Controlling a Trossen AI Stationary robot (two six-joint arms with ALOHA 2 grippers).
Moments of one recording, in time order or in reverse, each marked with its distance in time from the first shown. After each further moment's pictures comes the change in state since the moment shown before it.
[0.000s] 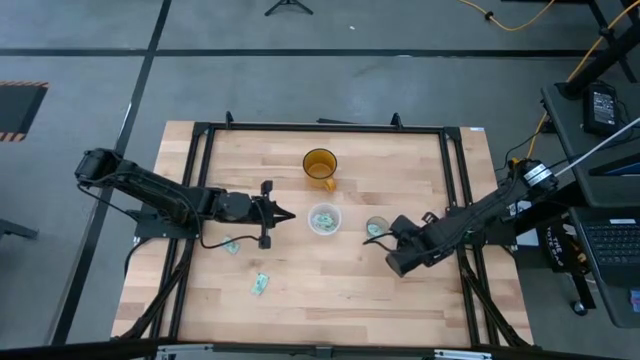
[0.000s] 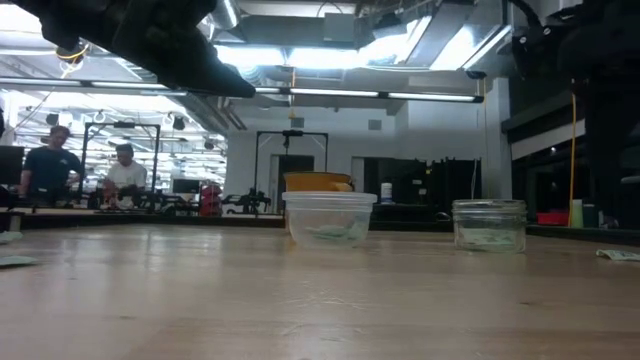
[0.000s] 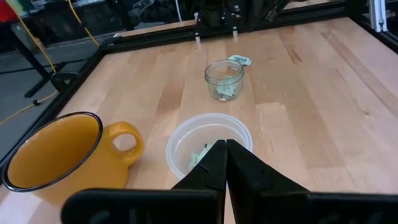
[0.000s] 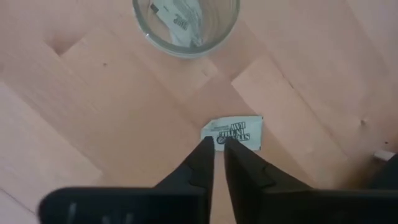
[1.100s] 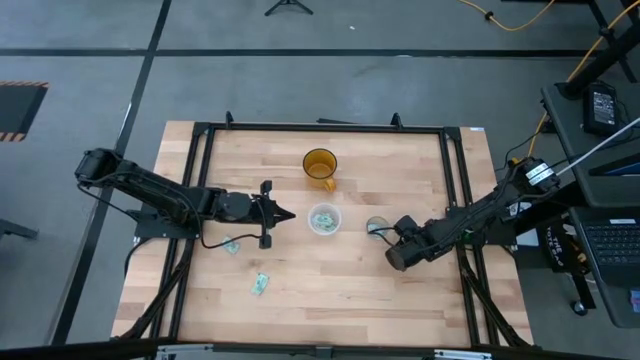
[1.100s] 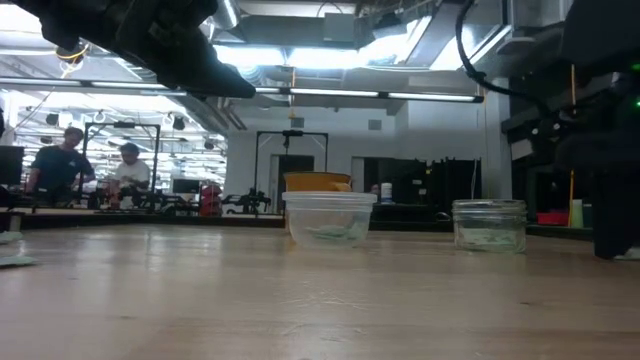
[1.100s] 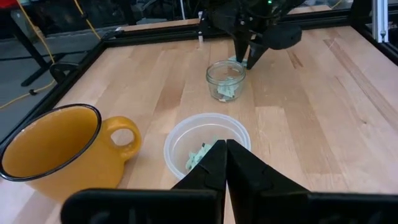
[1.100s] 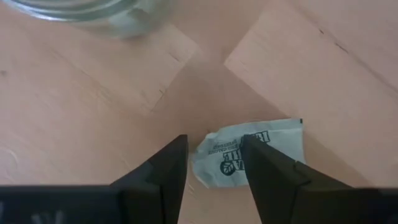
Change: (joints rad) left arm 0.000 0.000 0.000 0.000 -0.007 -0.060; right arm -0.043 -0.006 -0.381 0.451 -0.025 0.144
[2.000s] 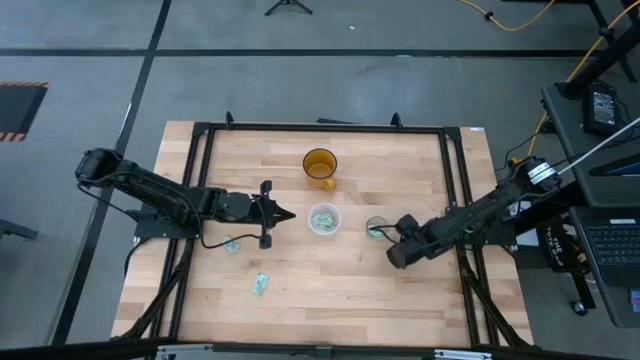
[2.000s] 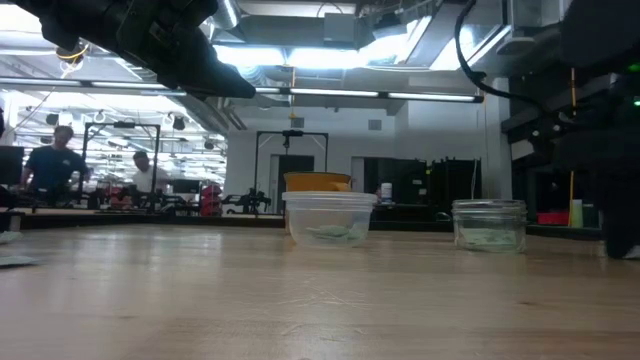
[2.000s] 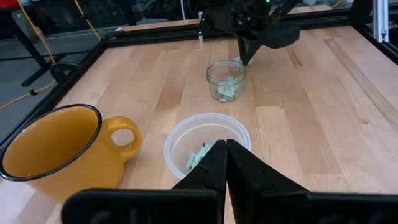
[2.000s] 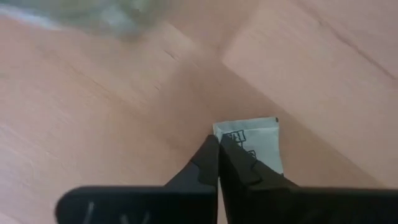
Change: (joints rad) left arm 0.000 0.000 0.000 0.000 -0.001 0.002; right arm -0.003 -0.029 -0.002 -0.034 -0.047 0.009
